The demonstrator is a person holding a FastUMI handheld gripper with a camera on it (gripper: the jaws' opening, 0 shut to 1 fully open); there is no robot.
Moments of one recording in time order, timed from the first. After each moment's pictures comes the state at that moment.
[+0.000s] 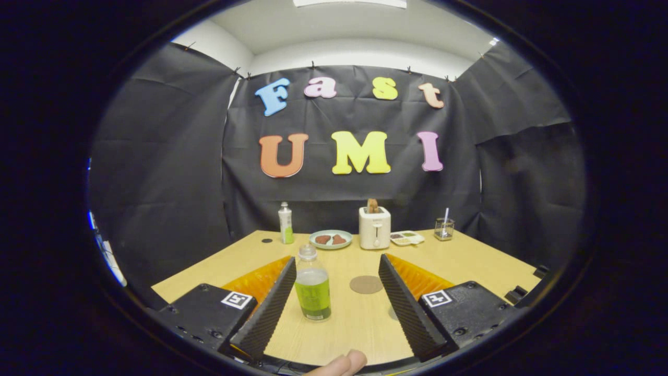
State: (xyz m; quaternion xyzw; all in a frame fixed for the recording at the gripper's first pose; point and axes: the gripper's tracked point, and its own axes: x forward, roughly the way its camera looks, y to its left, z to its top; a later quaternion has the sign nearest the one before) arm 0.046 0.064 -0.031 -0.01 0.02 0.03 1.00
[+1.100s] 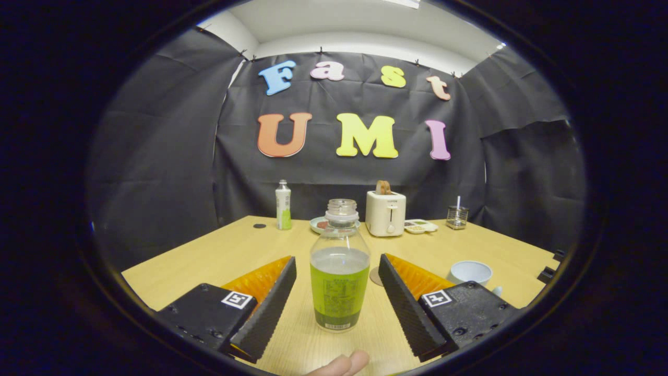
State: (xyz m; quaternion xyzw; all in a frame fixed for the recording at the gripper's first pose) arm 0.142 0.106 -0.100 -0.03 0.02 -0.01 1.00
